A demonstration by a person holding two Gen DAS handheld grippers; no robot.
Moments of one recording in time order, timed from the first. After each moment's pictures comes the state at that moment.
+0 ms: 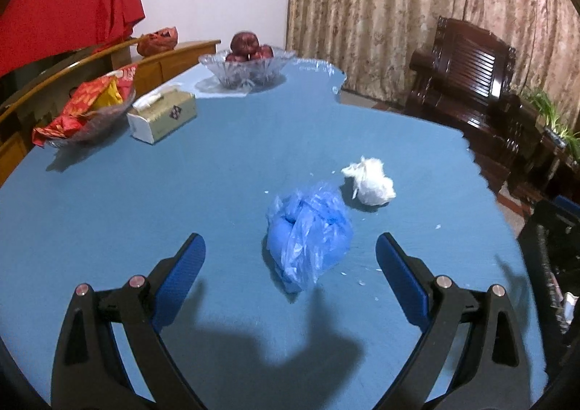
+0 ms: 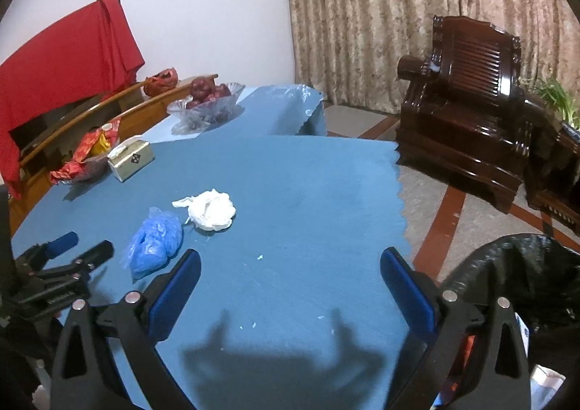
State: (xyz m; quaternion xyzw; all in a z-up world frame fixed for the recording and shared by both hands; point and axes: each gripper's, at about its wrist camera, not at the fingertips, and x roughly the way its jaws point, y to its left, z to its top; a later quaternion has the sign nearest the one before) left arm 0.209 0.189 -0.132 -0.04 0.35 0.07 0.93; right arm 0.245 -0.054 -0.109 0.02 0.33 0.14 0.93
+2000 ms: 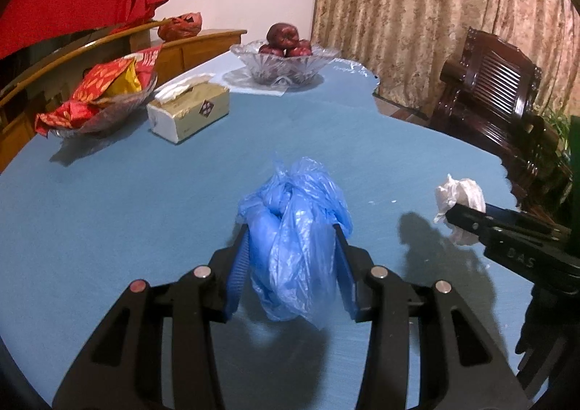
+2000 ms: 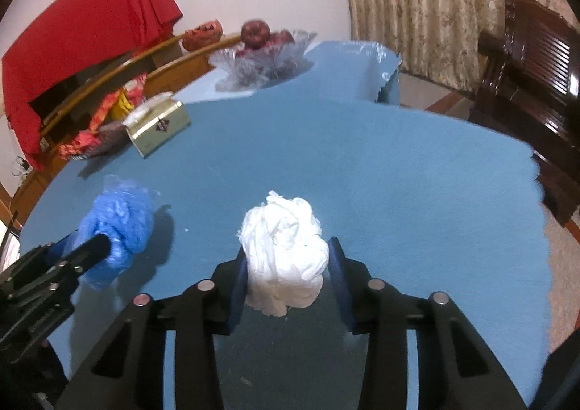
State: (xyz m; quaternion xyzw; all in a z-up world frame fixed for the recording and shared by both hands) left arm 0.245 0.248 -0.127 -0.07 0.35 0.10 0.93; right arm 0.338 0.061 -0.141 0.01 0.38 0.25 0.89
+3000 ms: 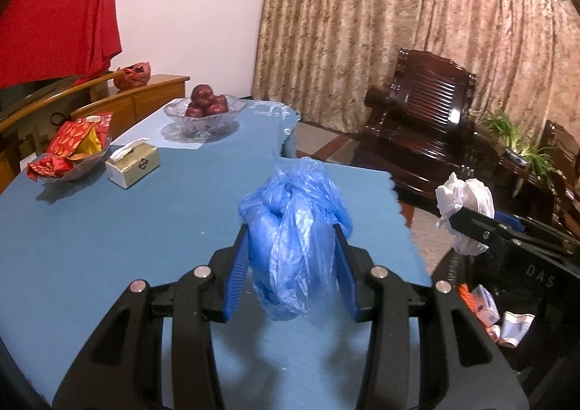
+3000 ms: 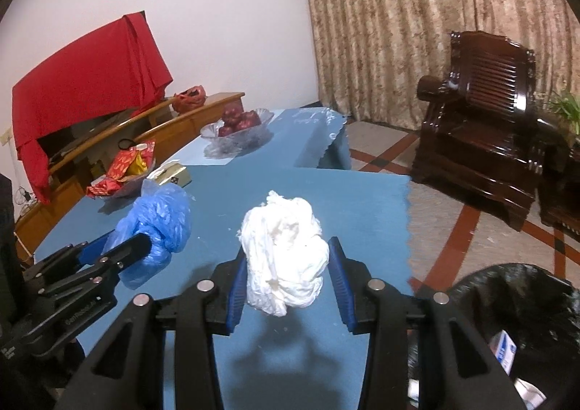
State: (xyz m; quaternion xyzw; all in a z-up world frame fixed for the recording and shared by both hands) left arm 0.151 0.106 -0.034 -0.05 0.28 0.00 0.96; right arm 0.197 -0.083 -0.034 0.04 0.30 0.19 0.94
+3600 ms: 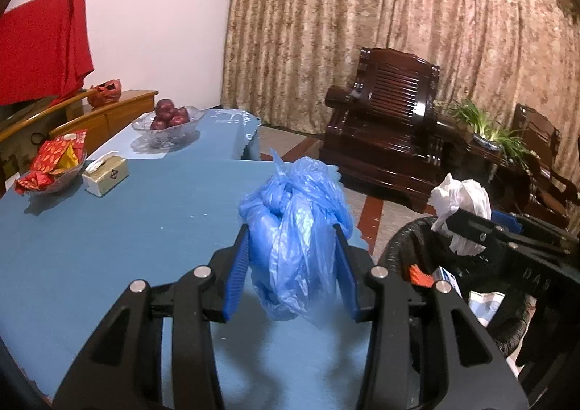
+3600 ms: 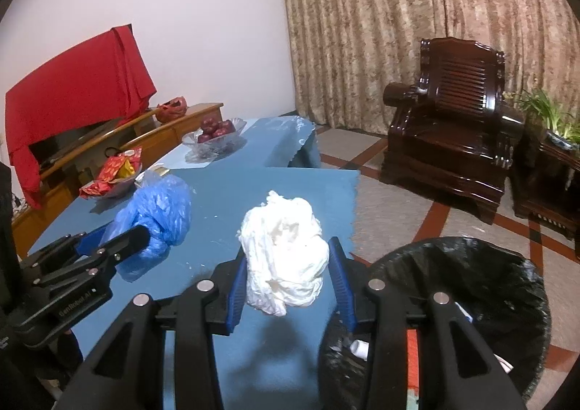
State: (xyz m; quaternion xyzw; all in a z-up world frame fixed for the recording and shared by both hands) left arm 0.103 0.037 -0.023 -0.03 0.27 -0.05 0.96; right arm 0.133 -0.149 -0.024 0.04 0.28 0.15 0.95
